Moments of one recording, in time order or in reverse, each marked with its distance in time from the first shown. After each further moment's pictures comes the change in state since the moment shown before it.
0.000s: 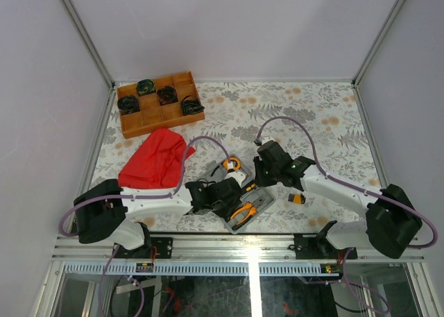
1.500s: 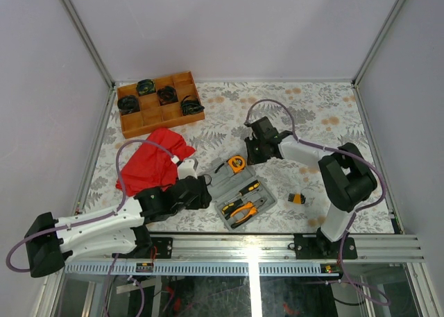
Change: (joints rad) left arm 0.094 -0.543 -0.225 -0.122 -0.216 -0.369; right arm -0.169 0.450 0.305 0.096 -0.136 -0.216
